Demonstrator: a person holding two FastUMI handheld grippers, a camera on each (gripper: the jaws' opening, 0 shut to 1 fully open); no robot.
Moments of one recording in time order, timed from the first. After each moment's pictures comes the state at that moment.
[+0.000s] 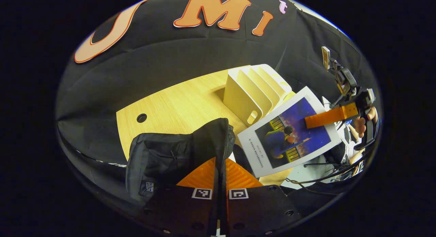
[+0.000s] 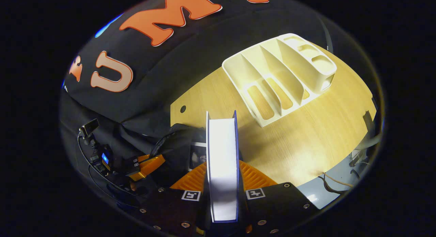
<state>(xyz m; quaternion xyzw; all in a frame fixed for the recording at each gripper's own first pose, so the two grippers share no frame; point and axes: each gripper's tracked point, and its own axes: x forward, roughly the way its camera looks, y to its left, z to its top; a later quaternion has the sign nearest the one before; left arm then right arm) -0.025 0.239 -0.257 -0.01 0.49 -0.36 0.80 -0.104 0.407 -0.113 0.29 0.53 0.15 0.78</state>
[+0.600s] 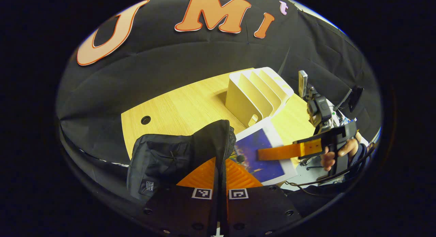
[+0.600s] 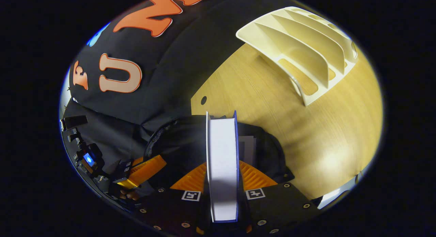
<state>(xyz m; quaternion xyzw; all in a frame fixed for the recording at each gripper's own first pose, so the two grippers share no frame) -0.026 0.234 -0.242 0.00 0.48 -0.34 0.81 -0.096 0.518 -0.169 0.41 0.51 0.22 0.73</state>
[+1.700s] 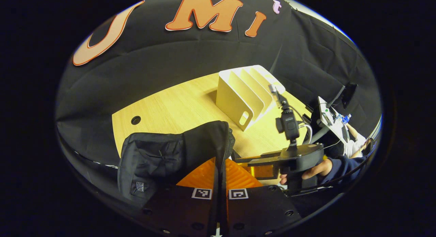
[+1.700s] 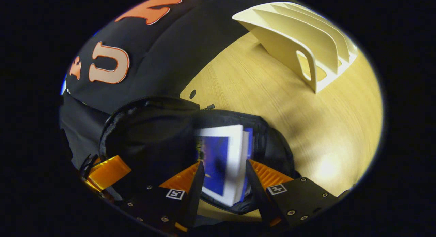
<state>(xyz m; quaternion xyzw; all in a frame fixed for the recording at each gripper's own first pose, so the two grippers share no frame) -0.047 0.217 -0.256 -0.01 0.47 -0.37 0.80 -0.090 0.537 -0.224 0.33 0.50 0.20 0.77</state>
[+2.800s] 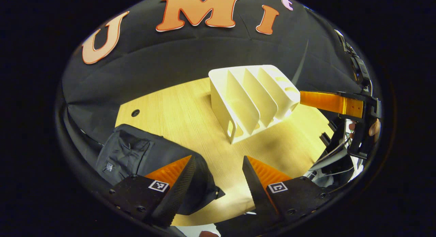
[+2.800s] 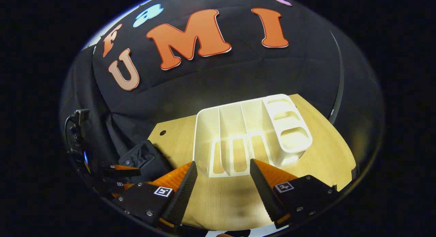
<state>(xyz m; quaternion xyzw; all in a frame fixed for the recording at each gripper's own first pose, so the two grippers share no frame) -0.068 0.044 -0.244 -0.01 0.47 -0.22 0.86 0.013 0.213 -0.115 0.12 0.32 0.18 0.92</state>
